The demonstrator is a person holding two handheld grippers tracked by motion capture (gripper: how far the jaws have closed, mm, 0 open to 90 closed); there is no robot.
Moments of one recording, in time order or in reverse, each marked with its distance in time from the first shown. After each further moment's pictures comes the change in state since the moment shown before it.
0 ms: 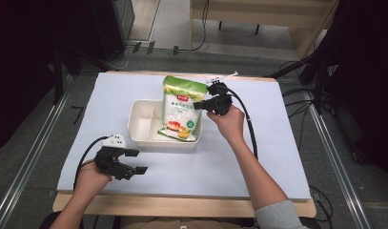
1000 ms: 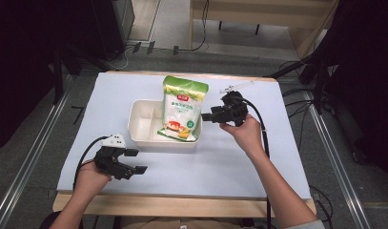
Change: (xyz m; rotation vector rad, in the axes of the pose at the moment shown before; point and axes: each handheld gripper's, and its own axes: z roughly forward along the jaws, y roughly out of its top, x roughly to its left) left arm 0.001 -0.001 -0.001 0.007 0.012 -0.003; right arm 0.000 -0.034 -0.046 -0.016 0.029 -0.079
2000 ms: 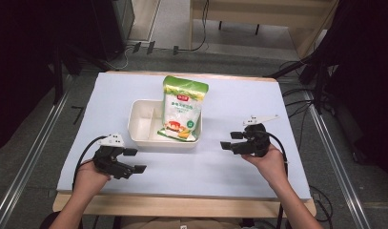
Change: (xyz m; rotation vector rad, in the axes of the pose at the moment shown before) left arm 0.002 -0.001 -0.002 -0.013 0.006 -0.014; right arm -0.005 -0.097 -0.038 -0.025 0.002 -0.013
